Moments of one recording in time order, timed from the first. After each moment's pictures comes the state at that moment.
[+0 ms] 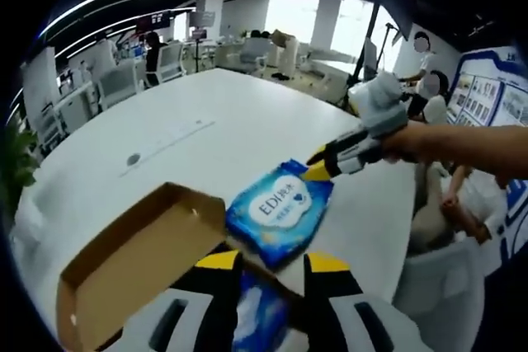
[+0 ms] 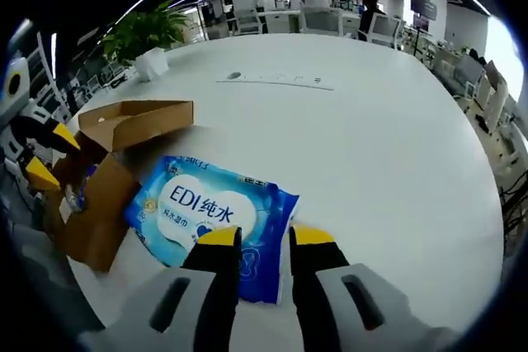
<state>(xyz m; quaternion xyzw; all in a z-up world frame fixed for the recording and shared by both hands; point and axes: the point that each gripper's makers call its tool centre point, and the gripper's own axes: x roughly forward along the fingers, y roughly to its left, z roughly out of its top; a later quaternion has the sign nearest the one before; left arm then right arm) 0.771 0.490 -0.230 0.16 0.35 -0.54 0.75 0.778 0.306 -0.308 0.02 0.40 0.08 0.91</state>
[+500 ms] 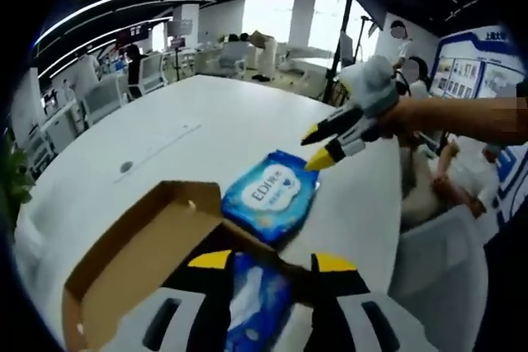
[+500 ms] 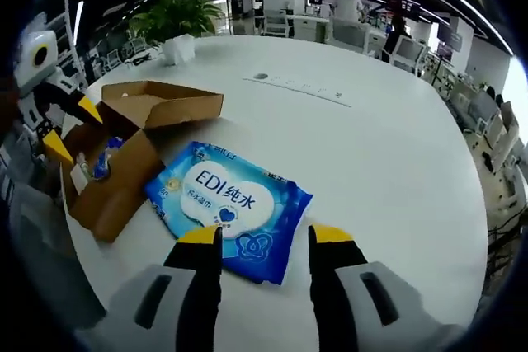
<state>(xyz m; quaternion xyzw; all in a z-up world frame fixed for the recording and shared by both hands) 0.759 0.514 -0.231 0.18 0.33 -0.58 0.72 0.765 0.315 -0.288 -0.04 0.39 0.13 0.91</state>
